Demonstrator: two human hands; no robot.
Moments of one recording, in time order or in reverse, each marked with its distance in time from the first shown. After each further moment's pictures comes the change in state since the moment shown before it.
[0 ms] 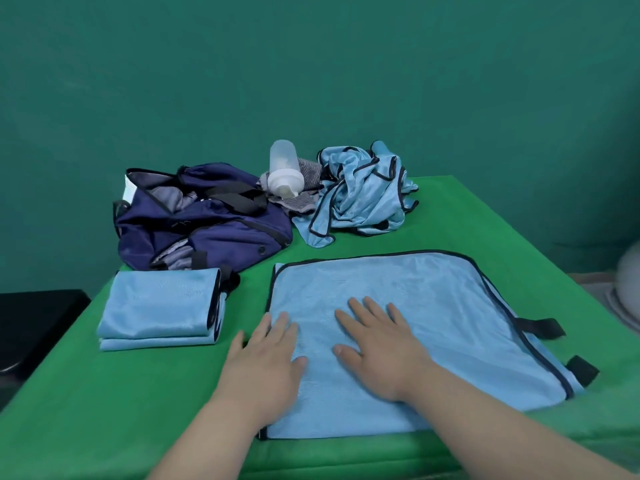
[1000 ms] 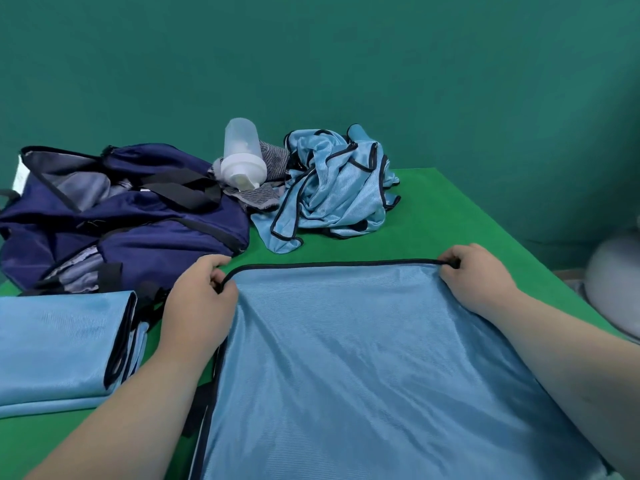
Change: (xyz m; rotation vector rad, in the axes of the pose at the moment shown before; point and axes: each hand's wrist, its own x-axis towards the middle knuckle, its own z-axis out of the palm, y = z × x) left_hand 0.145 -0.030 -0.008 -0.725 0.668 -0.200; right_hand 0.064 0.204 -0.056 0.204 0.388 0.546
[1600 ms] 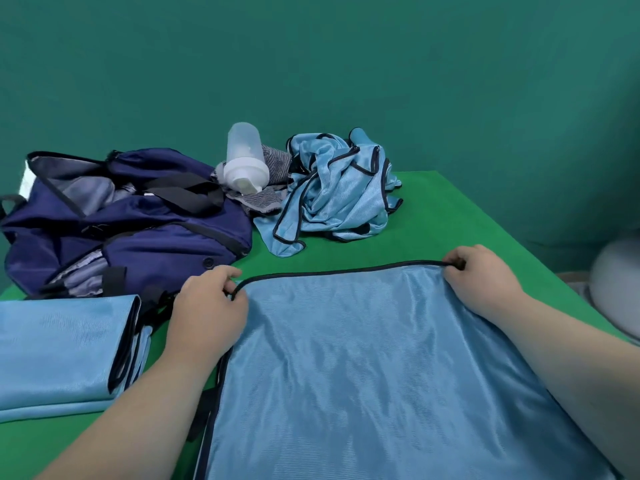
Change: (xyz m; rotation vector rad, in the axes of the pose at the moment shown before) left_hand 0.001 -0.003 0.001 0.108 -0.061 0.072; right_hand -0.002 -0.002 -0.004 0.037 0.022 -0.003
